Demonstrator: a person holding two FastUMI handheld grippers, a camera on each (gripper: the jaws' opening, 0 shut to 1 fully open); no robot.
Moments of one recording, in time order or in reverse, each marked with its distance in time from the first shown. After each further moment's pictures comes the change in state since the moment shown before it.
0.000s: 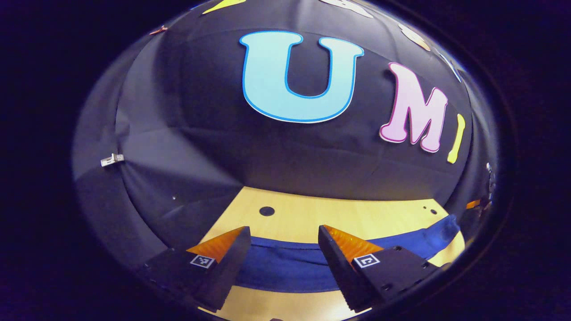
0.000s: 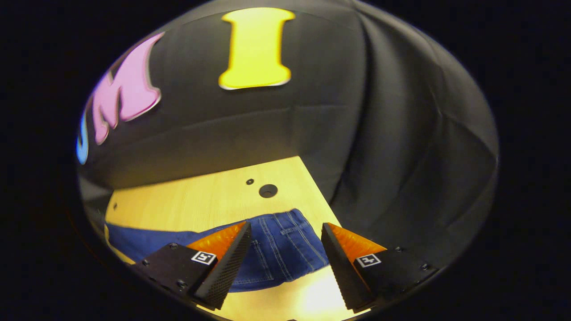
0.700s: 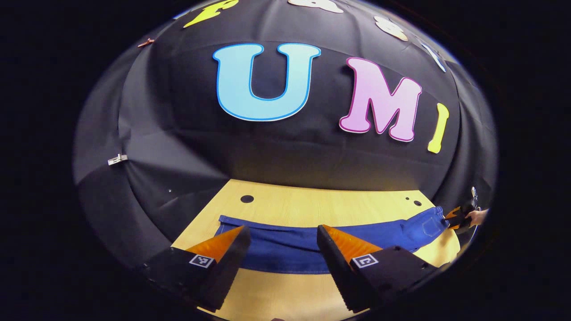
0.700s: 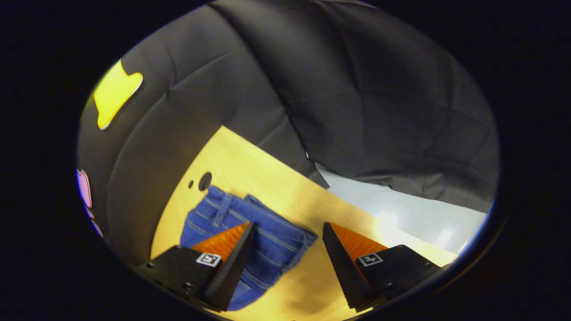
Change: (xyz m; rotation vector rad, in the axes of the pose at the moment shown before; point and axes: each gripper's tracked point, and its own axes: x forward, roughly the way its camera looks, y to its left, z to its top) left arm -0.058 -0.077 -0.028 0.051 0.036 0.036; right arm 0.082 -0.074 -0.073 0.526 0.172 -0.091
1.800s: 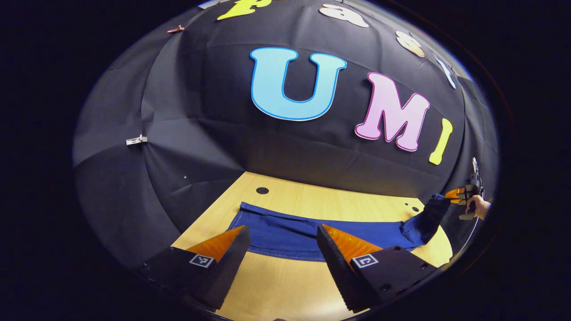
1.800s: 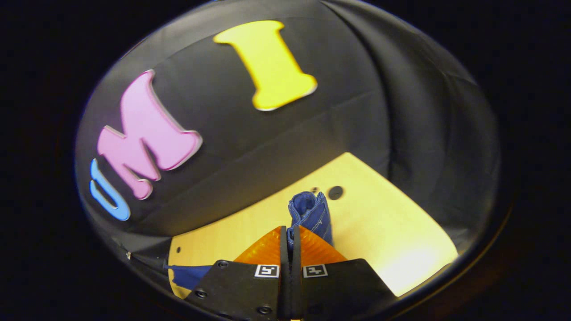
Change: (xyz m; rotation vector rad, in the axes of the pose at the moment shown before) left arm -0.052 0.065 -0.022 -0.094 -0.023 -0.005; right arm -0.167 0.276 -0.069 -0.383 -0.133 0.469
